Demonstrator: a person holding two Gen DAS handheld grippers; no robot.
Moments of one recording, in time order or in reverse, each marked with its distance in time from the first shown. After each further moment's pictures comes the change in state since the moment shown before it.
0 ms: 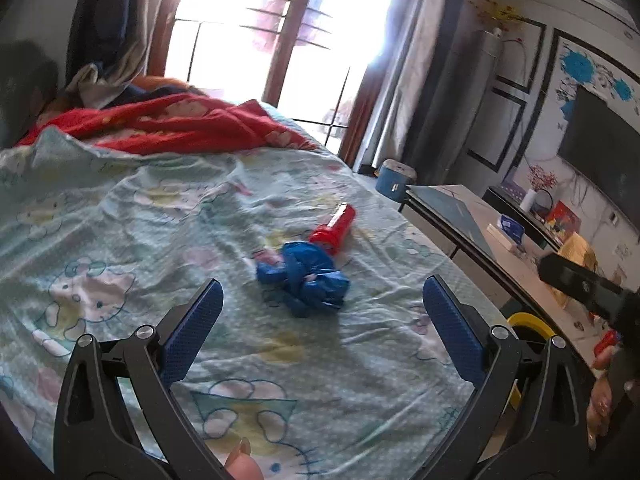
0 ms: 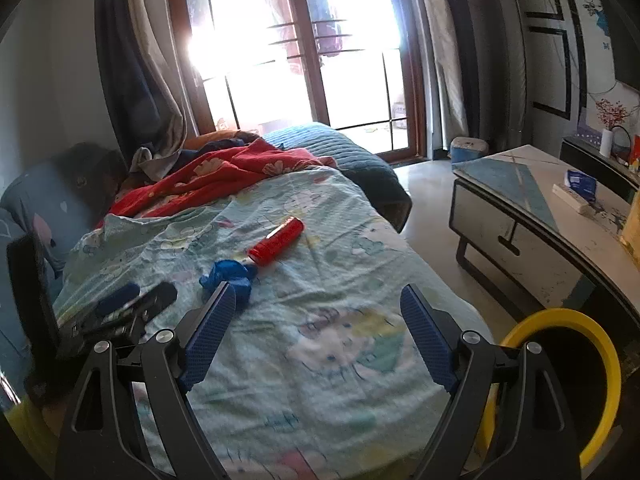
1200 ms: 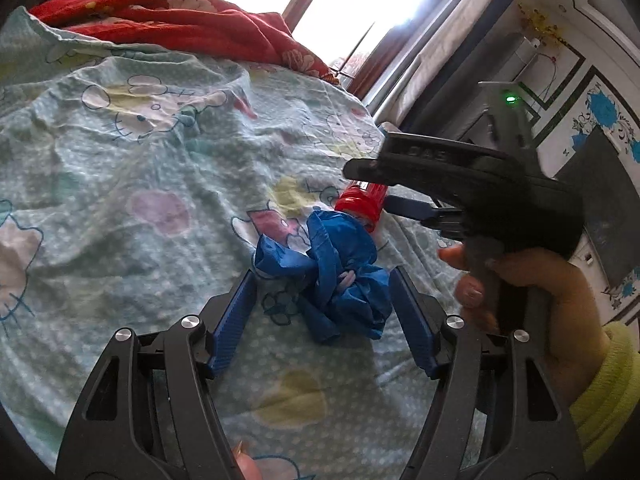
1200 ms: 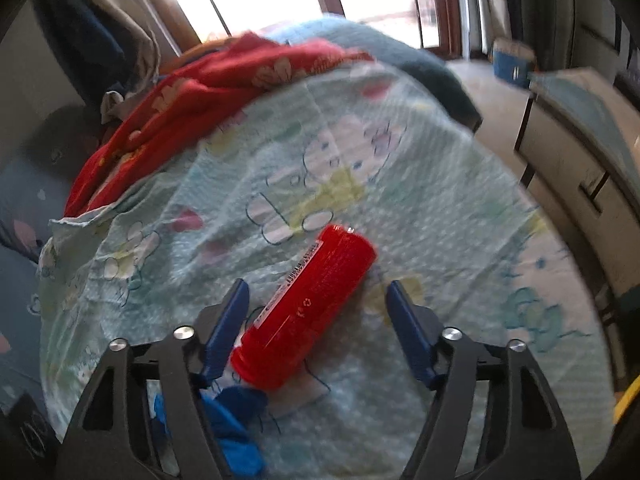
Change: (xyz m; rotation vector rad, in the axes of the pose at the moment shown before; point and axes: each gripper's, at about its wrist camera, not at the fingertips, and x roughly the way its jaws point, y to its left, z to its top) left arm 0.093 0.044 -0.001 -0.224 0.218 -0.125; right arm 0.276 0.035 0.061 0.106 0.428 0.088
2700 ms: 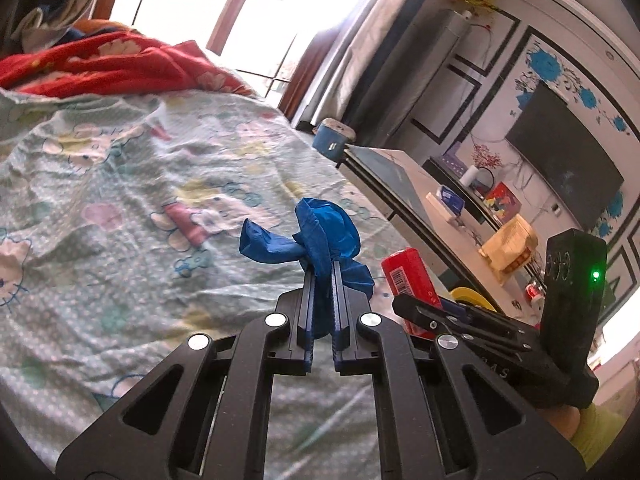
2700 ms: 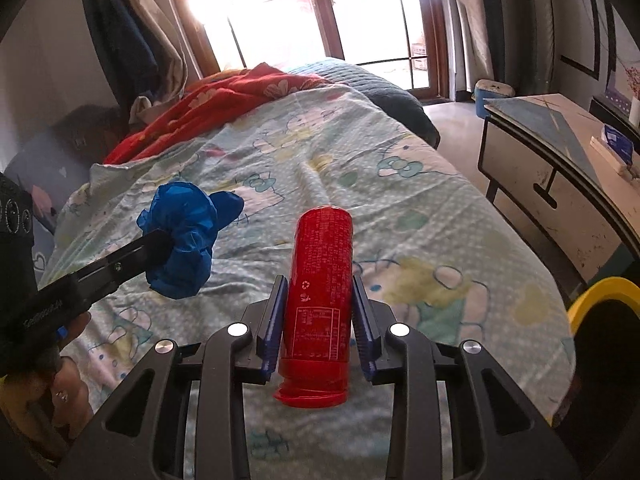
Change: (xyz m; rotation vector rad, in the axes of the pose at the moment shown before) left arm -0.048 -0.067 -0.033 0.206 -0.019 -0.129; right arm -0.133 -0.045 -0.161 -0.095 -0.209 -0.026
